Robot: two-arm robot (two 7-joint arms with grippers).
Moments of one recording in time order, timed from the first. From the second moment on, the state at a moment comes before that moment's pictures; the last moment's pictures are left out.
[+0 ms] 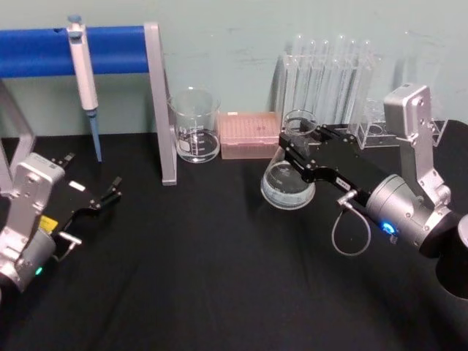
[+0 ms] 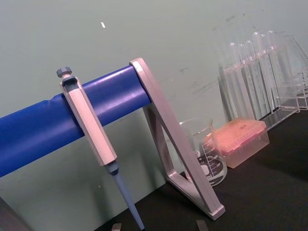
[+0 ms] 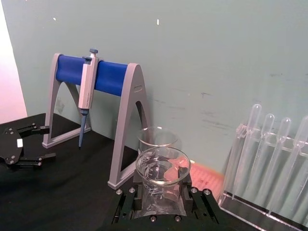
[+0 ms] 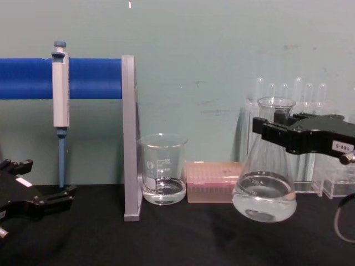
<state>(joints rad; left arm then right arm) -0.20 0.60 0.45 -1.41 -0.25 -0.12 0.03 0.23 0.42 -0.36 -1.60 0.39 0.07 0.29</state>
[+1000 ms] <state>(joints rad) -0.20 0.60 0.45 -1.41 -0.25 -0.12 0.03 0.28 0.44 -0.49 -1.63 0.40 0.00 0.60</state>
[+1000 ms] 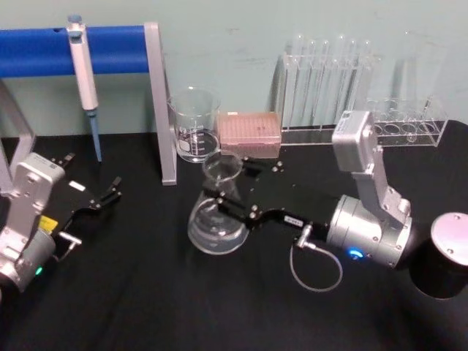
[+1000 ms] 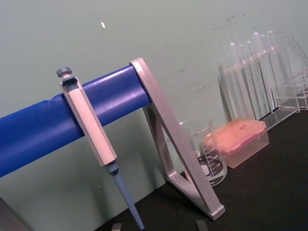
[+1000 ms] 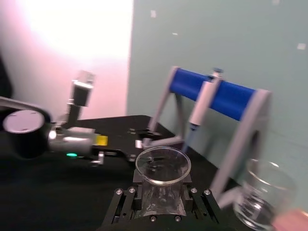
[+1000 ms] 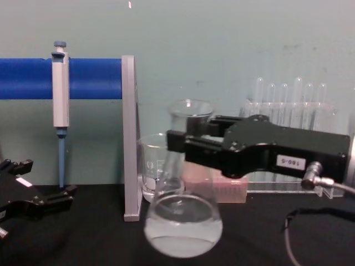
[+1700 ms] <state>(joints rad) -0.20 0.60 0.45 -1.41 -0.25 -0.12 0.03 0.28 0.45 -0.50 -1.62 0.42 -0.02 0.51</state>
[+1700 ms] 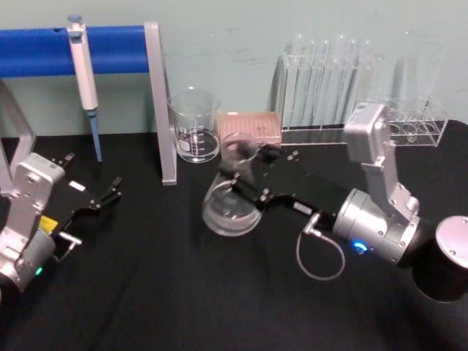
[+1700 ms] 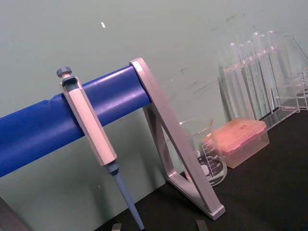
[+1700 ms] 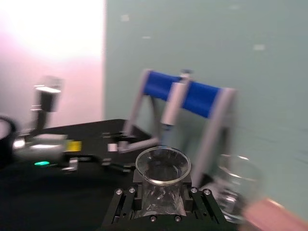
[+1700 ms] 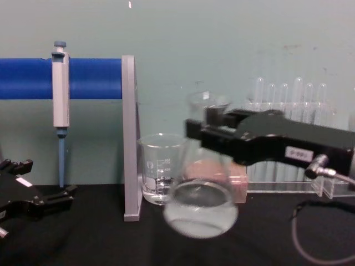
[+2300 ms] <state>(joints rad) -0.20 0.60 0.45 -1.41 -0.25 -0.12 0.03 0.12 0.39 -0.25 -1.70 0.30 0.07 0.06</state>
